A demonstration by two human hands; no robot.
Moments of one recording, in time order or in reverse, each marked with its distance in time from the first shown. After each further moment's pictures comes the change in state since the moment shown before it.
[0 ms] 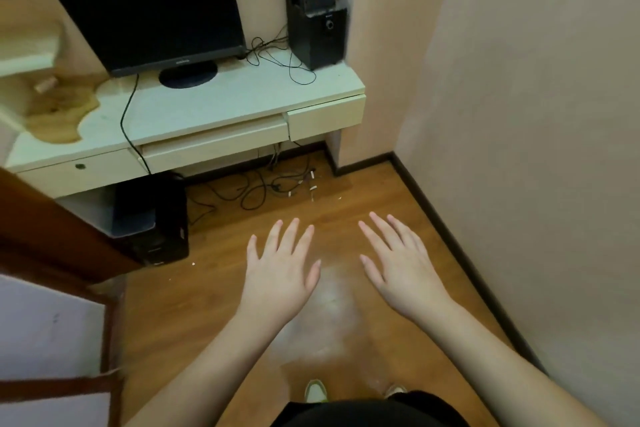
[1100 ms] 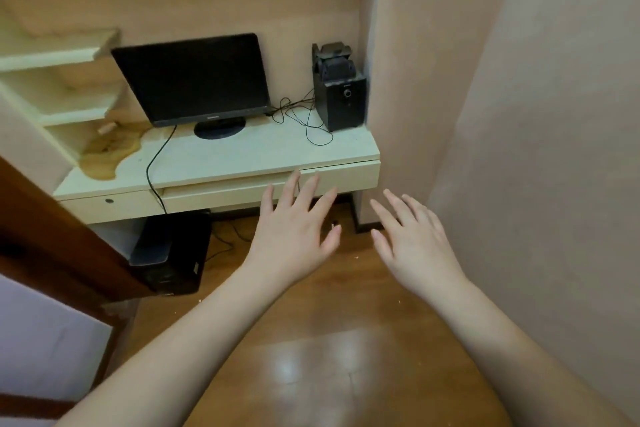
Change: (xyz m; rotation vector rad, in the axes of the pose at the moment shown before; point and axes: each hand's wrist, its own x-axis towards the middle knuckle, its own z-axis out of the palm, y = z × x) left_hand 0.184 0.115 -0.105 0.188 0.264 -0.057; right_hand 0.157 0.147 -0.103 -0.065 0.168 -0.145
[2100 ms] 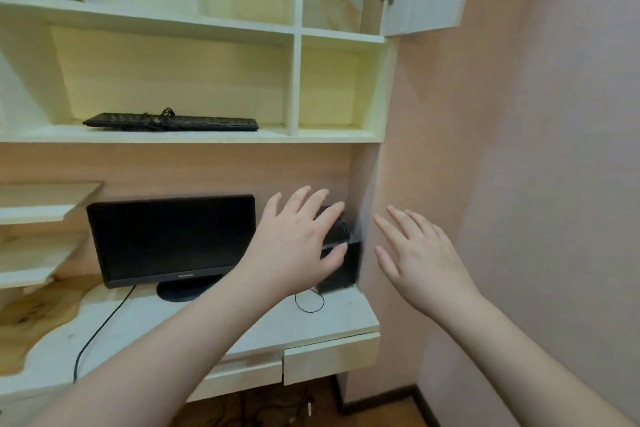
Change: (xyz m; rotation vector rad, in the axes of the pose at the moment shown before) left_hand 0.235 -0.161 -0.104 -0.016 0.360 0.177; right_hand 0.260 -0.051 -0.134 -0.244 0.367 0.026
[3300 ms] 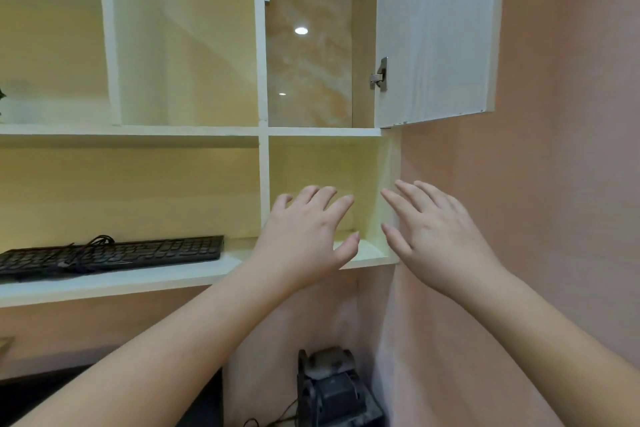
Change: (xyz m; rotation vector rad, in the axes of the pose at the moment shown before) left_hand 0.317 -0.071 0.045 0.115 0.229 0.017; right_hand 0.308 0.112 0.016 -0.031 0.348 -0.014
